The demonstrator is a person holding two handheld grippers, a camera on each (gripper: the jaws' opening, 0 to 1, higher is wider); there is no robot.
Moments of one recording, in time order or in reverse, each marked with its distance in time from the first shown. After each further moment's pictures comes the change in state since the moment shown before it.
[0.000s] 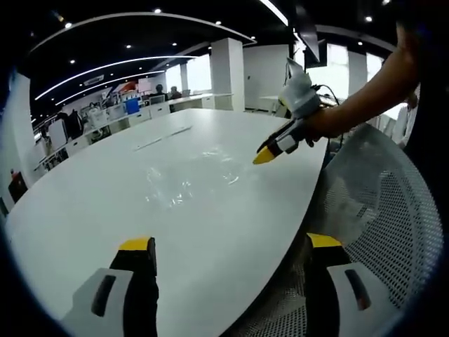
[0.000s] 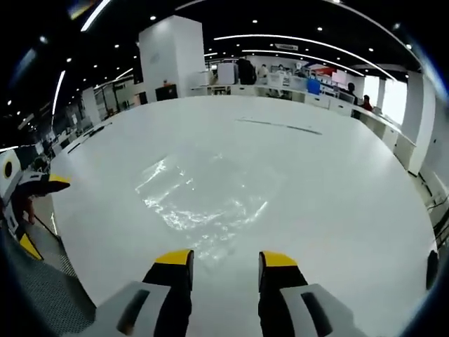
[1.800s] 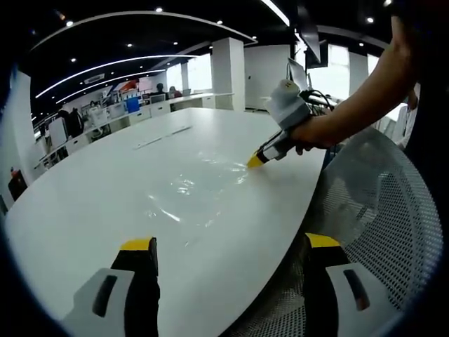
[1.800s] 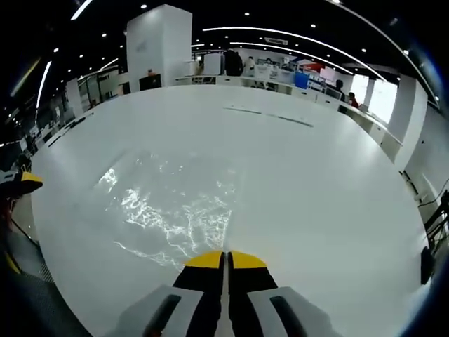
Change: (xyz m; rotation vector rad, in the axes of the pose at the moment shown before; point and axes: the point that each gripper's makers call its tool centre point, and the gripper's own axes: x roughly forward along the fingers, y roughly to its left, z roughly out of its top) left arm 0.000 0.001 -0.002 -0.008 0.003 -0.001; right arm 0.023 0.003 -0.004 0.004 0.049 -0.121
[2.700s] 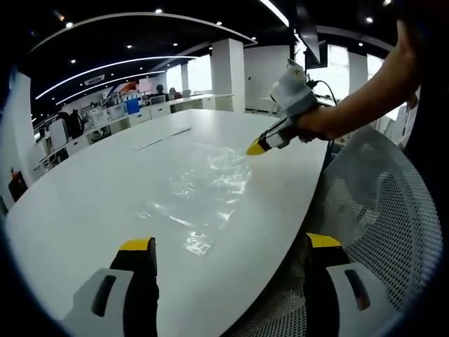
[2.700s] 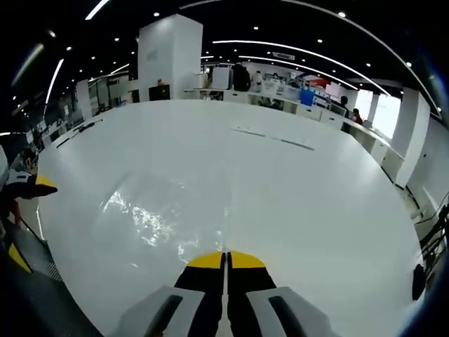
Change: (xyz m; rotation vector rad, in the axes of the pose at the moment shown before) left arm 0.000 0.000 0.002 0.000 -0.007 0.001; right arm -0.023 -0.001 0.028 -0.057 -0.090 0.020
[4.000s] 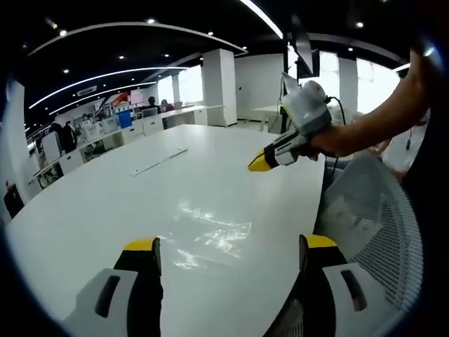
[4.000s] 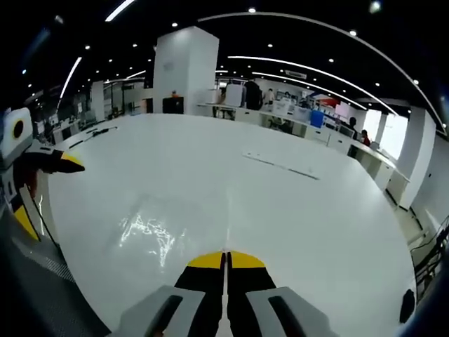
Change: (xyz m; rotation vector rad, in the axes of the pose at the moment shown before) left arm 0.004 0.015 0.071 0.054 -0.065 -0.062; right arm -0.022 0.008 0.037 -0.091 -0.098 0.036
